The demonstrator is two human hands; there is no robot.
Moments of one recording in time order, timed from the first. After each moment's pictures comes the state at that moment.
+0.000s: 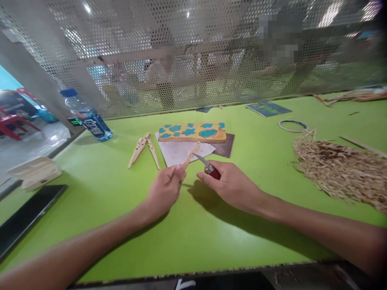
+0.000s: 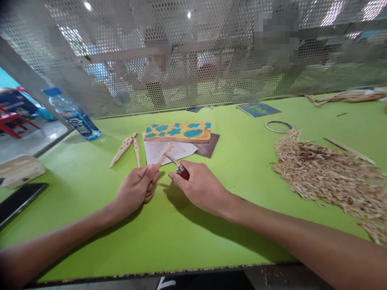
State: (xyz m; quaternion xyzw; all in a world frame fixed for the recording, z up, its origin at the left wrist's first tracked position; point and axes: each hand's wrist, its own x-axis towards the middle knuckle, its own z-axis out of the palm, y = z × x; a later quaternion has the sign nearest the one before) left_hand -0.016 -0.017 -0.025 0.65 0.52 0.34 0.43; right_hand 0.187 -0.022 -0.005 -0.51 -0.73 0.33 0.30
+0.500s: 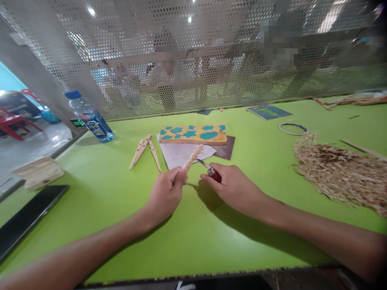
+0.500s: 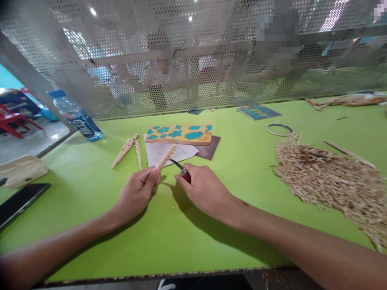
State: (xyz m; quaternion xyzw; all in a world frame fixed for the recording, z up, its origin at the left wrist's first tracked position) left_hand -0.013 -0.021 -0.021 0.72 0.52 0.34 0.29; right_hand 0.189 -0.021 -0.006 -0.57 -0.75 0.25 0.23
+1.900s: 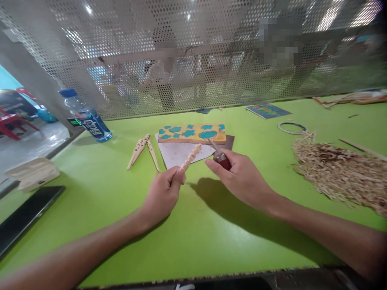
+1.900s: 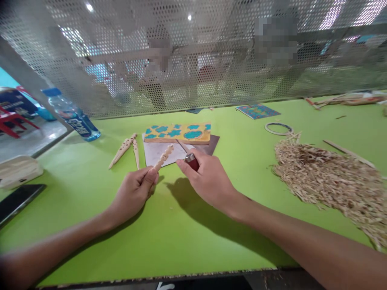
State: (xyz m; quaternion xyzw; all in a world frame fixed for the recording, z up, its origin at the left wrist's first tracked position) left_hand -0.017 -0.020 -0.021 0.73 0.52 0.34 0.30; right_hand 0.196 -0.015 -0.001 -0.55 -0.69 0.26 0.39
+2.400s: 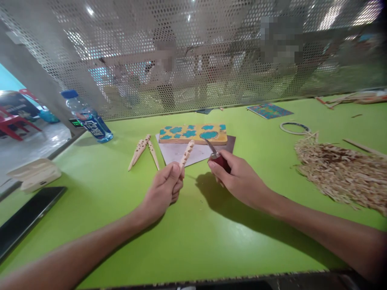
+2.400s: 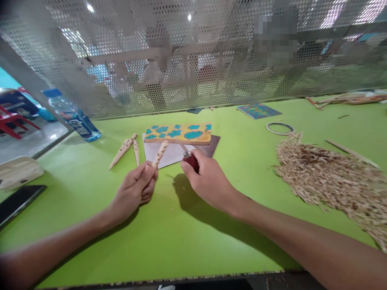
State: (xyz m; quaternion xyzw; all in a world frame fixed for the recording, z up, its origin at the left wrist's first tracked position) left_hand -0.019 -0.021 -0.022 0.59 0.44 0.40 0.55; right_hand 0.200 -0.013 -0.007 -0.54 -0.70 0.29 0.37
